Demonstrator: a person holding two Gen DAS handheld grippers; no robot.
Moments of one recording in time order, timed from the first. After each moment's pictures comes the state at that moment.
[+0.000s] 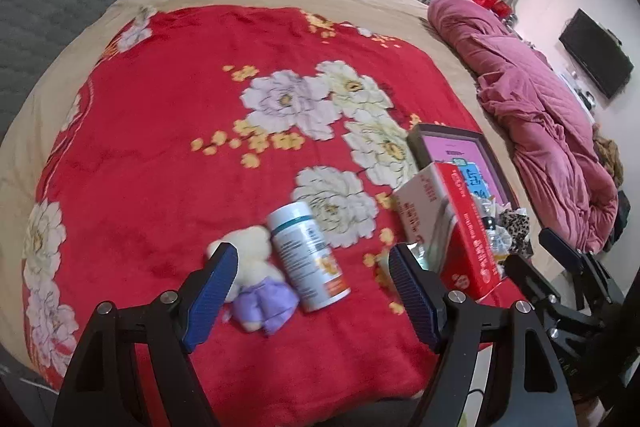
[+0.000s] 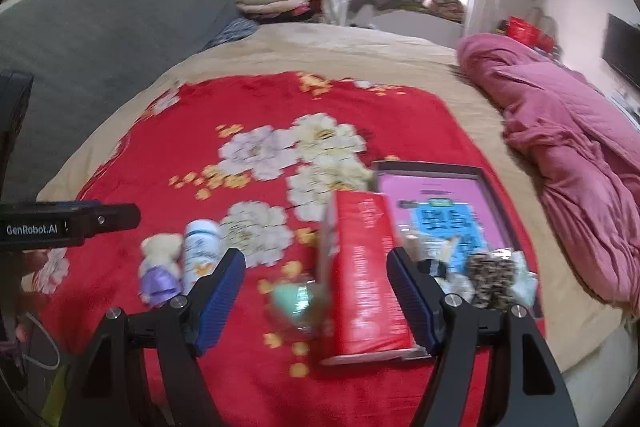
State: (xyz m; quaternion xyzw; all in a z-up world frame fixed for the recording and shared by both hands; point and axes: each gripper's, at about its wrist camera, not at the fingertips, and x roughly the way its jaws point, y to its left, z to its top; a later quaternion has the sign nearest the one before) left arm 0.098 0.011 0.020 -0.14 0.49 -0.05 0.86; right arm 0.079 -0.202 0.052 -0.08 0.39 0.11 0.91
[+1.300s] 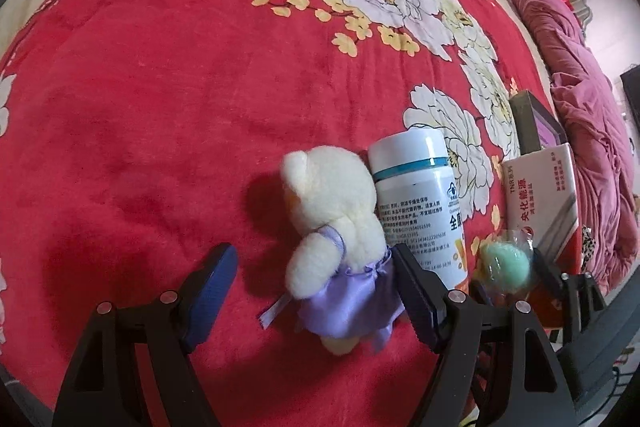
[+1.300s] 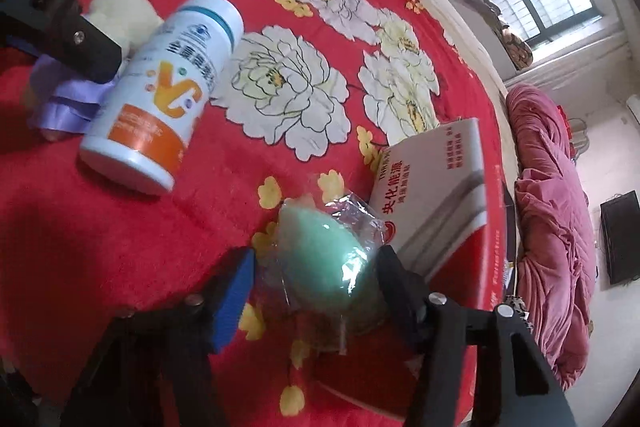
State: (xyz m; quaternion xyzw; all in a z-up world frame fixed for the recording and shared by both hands) left arm 0.138 0.041 -0.123 -0.23 0.60 0.01 0.77; right arm 0.114 -0.117 -0.117 -0.40 0.47 0.08 0.78
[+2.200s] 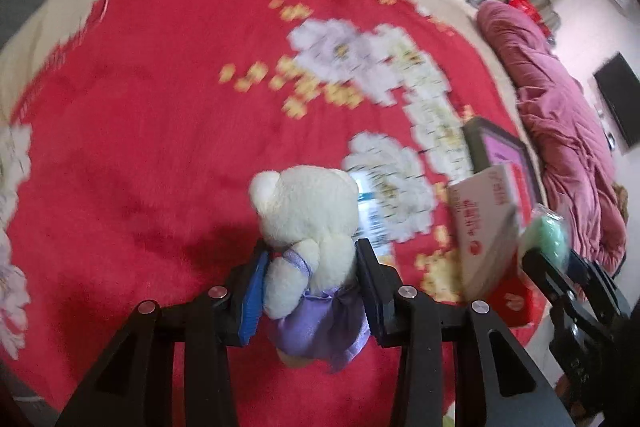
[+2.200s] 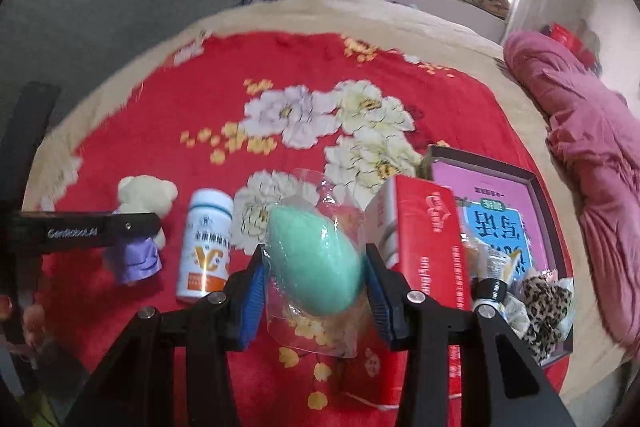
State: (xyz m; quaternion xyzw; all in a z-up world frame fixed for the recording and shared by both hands) left arm 0.126 0.024 -0.055 -0.21 0.52 -0.02 0.83; right arm 0.118 -0.174 0.005 -0.11 0.43 0.16 0.88
